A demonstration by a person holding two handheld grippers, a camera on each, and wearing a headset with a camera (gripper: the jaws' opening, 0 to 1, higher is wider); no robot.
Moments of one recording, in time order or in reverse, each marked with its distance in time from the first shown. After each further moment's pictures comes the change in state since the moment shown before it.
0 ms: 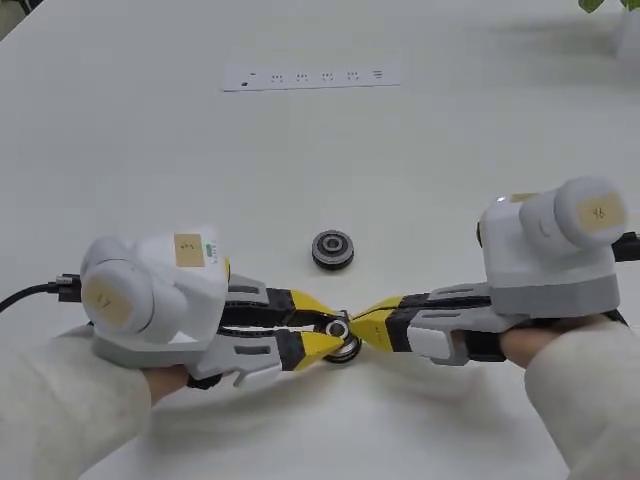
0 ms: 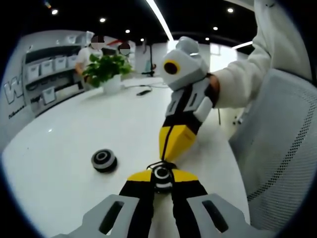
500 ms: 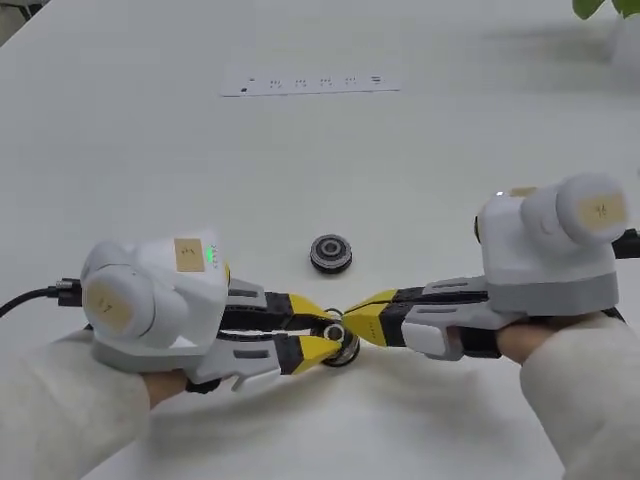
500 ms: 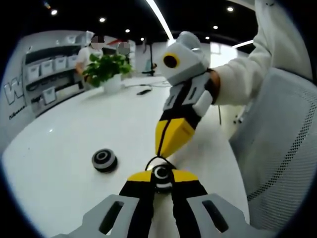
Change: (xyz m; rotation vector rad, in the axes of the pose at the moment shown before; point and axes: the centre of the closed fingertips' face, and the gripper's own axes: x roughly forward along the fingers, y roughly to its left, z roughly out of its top) left arm -0.001 0.000 0.000 0.004 0.009 0.007; right arm -0.002 0.000 0.009 -0.045 -0.016 -0.011
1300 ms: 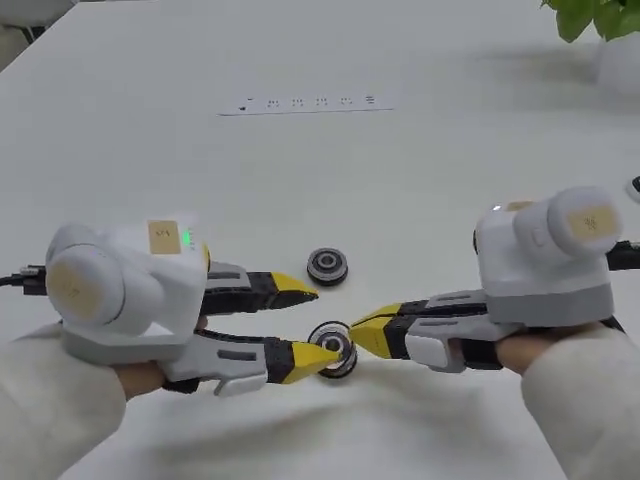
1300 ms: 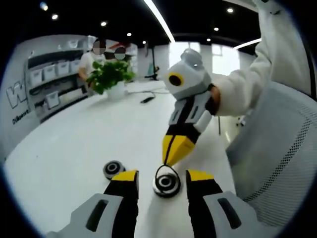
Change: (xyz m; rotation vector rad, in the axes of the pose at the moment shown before) left arm -0.025 0.000 0.030 0.015 -0.028 0.032; right arm -0.012 0.005 0.001 0.008 -0.006 -0.027
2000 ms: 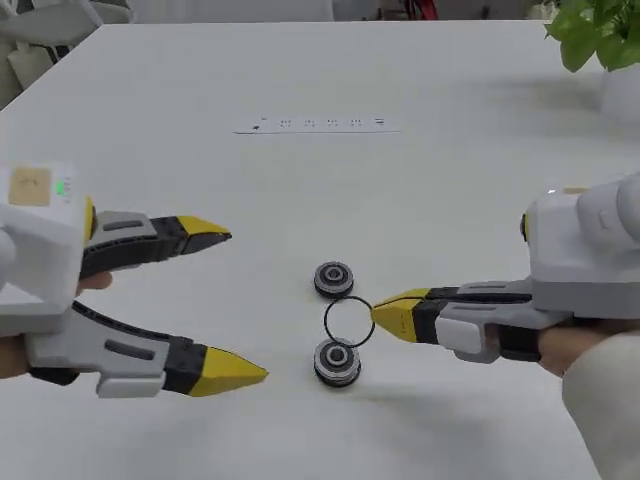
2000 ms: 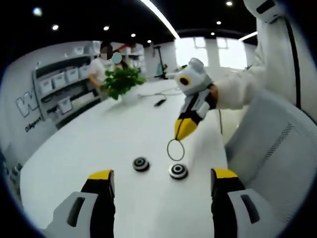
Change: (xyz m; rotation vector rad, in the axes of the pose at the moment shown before) left arm -0.085 0.018 0.022 0.044 0.026 0.124; right arm -0.028 0.007 0.036 -0.014 -0.091 -0.013
